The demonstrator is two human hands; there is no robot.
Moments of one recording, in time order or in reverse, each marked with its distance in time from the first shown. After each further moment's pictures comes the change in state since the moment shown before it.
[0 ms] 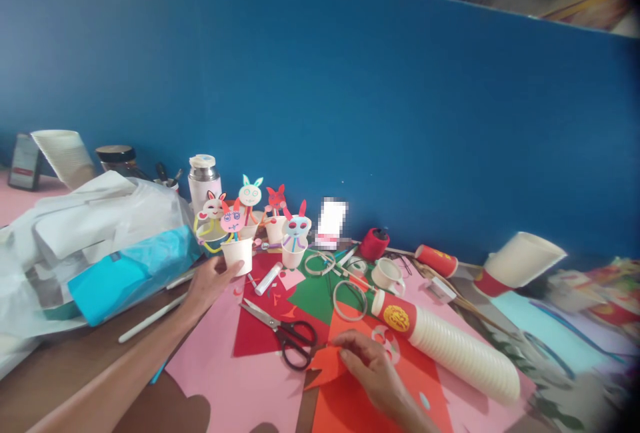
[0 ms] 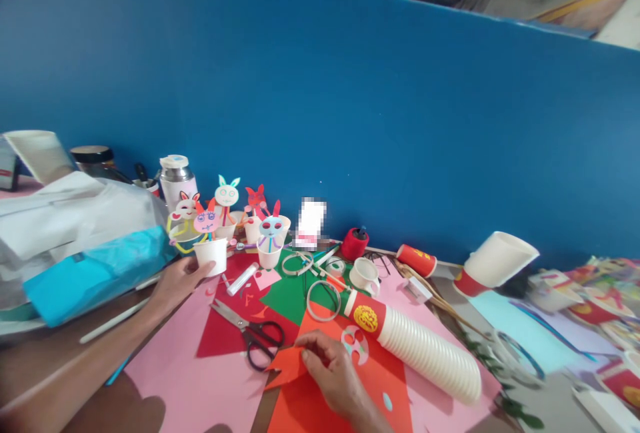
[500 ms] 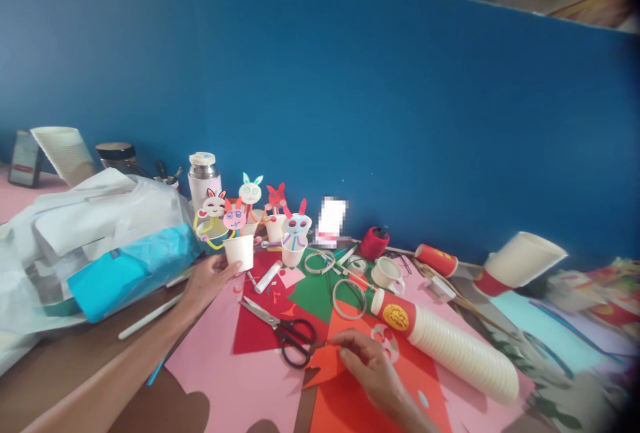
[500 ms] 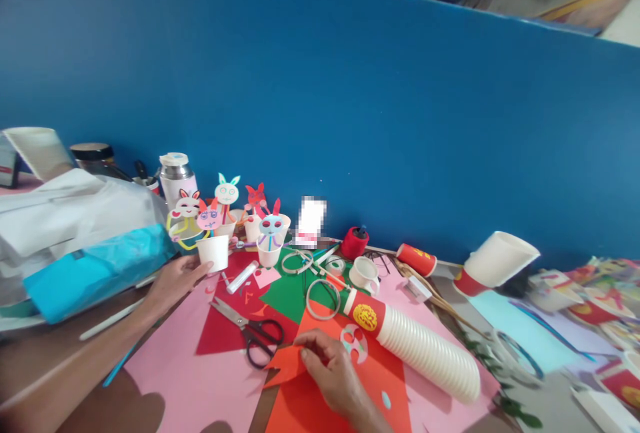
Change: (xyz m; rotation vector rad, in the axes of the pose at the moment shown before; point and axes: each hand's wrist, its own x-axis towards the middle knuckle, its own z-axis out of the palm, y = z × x) left_hand -0.001 -0.004 -0.002 -0.064 -0.045 -0.005; right_hand -0.001 0.001 0.001 0.016 0.017 -0.010
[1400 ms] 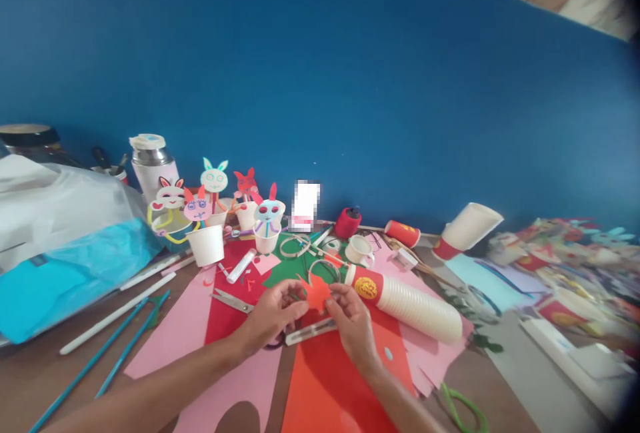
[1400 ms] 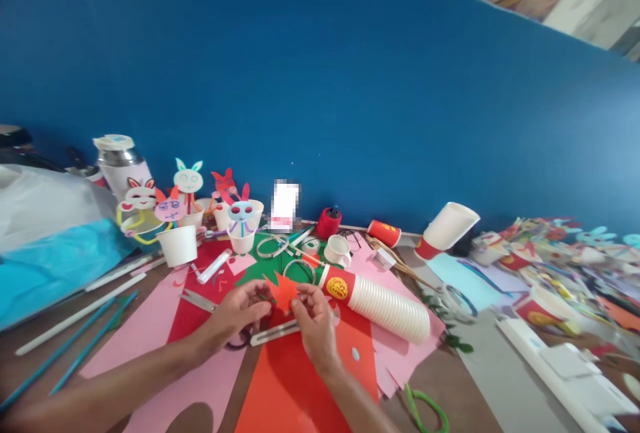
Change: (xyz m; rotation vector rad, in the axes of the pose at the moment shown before) left_hand -0.092 0.056 0.122 -0.617 -0.772 0.012; right_hand 0.012 -0.024 0.005 0.348 0.445 0.007
